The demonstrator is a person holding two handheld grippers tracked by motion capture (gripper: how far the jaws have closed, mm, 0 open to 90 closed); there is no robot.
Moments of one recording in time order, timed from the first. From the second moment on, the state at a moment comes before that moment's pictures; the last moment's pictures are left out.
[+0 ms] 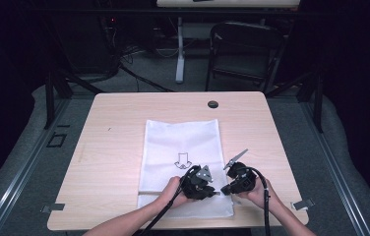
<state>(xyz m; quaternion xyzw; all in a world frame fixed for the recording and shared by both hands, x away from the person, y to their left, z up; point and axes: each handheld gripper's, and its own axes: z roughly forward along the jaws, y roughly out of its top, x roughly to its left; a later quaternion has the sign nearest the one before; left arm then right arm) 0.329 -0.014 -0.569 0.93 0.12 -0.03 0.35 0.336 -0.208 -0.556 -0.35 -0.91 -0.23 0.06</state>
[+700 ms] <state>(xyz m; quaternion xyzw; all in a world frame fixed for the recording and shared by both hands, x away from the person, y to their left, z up) 0.327 0.002 -0.565 0.93 0.12 -0.02 0.33 0.334 -0.208 -0.555 -0.34 -0.91 -0.22 0.05</state>
